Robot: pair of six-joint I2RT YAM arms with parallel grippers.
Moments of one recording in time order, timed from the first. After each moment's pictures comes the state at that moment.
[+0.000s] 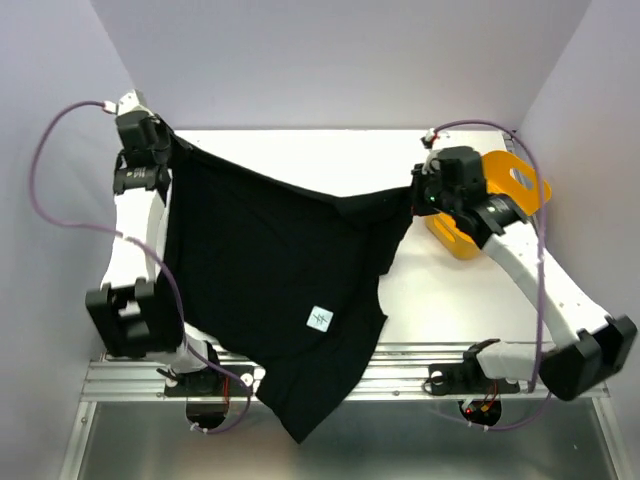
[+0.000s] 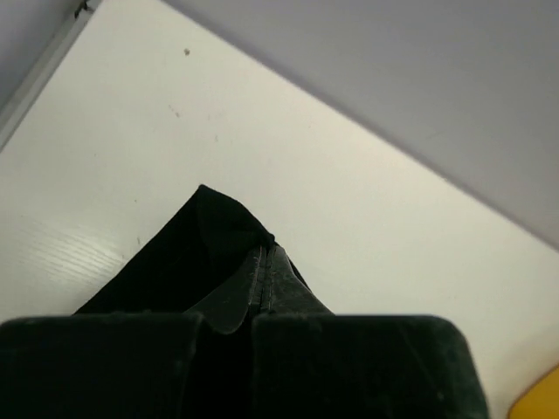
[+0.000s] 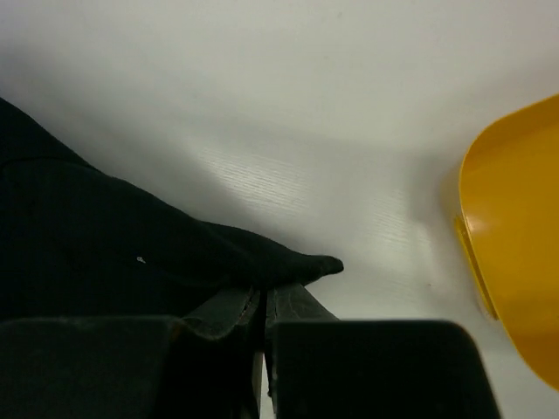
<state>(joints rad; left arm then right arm) 0.16 1.42 1.42 -0.29 0.07 -0.50 0.42 1.20 1.30 -0.60 0.03 0.25</state>
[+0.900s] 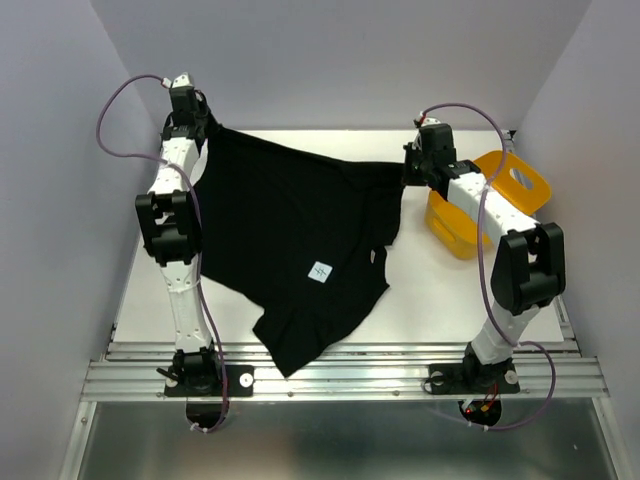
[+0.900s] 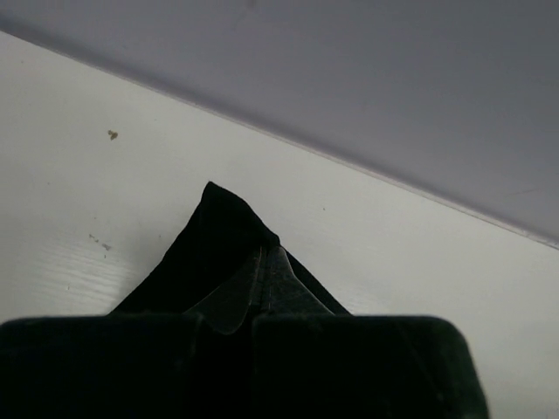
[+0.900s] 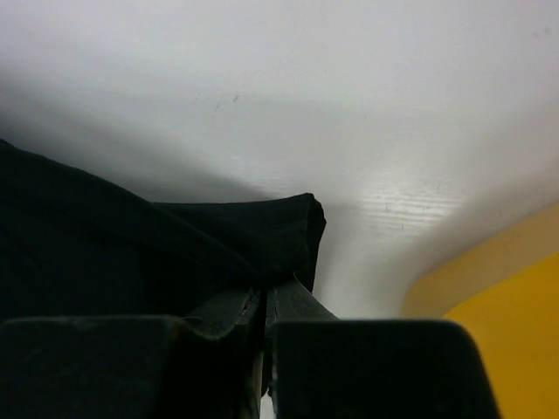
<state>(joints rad) 0.08 2.29 2.10 -0.25 0.05 -0.42 0.26 1.75 1.43 -0.34 0.06 0.24</state>
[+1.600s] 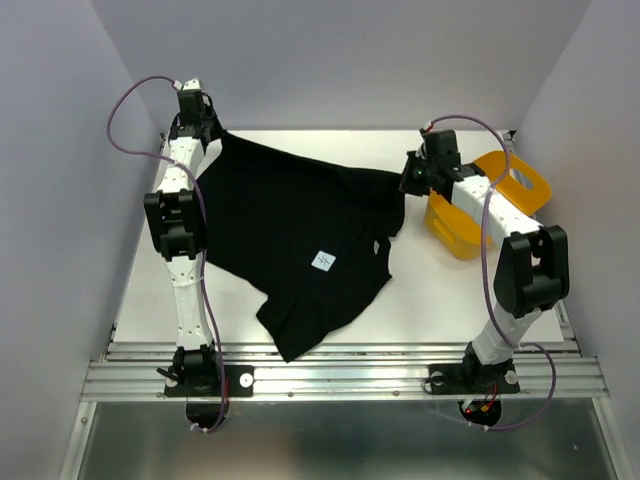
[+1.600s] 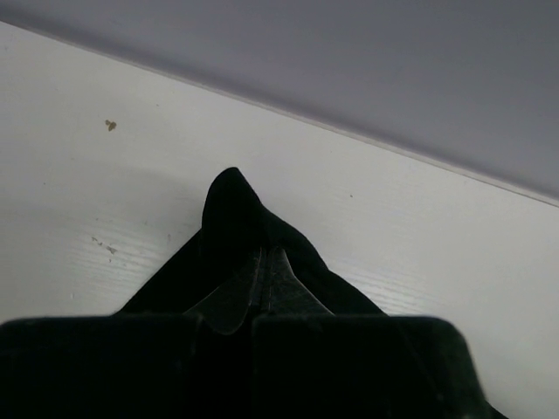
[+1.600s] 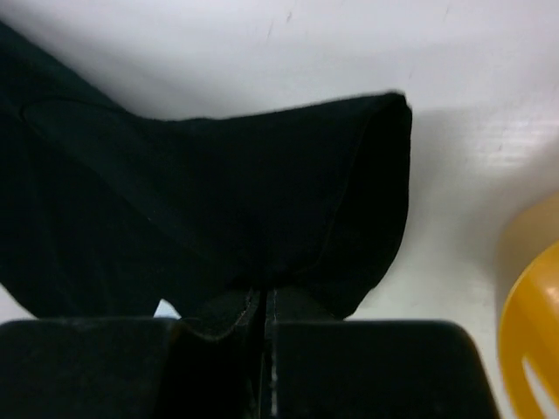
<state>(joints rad) 0.07 2.44 2.29 -0.35 0.05 -0.33 0.23 1.77 1.44 -0.40 -0.11 0.43</state>
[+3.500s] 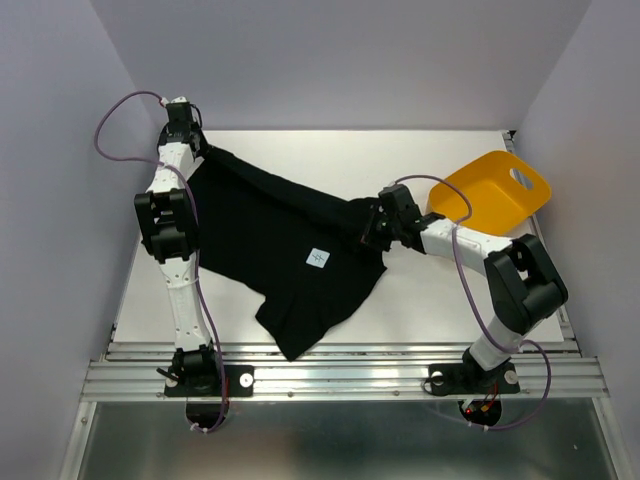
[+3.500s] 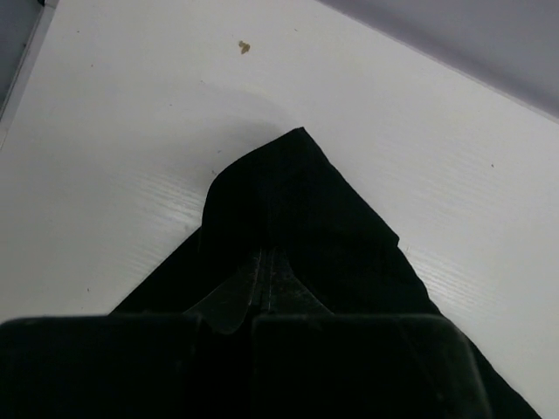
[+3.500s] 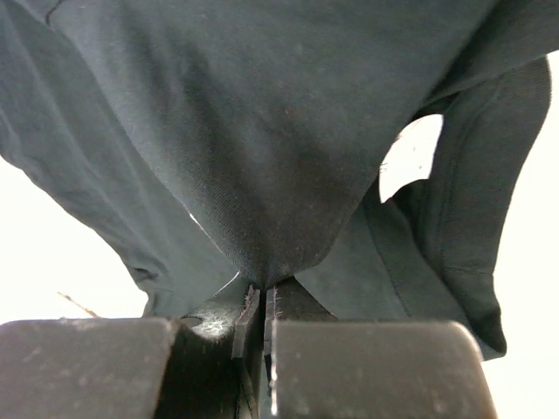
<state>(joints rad) 0.13 2.41 2.17 -0.42 -0.05 -0.29 0.51 1.67 1.01 -0.17 -0.20 0.86</state>
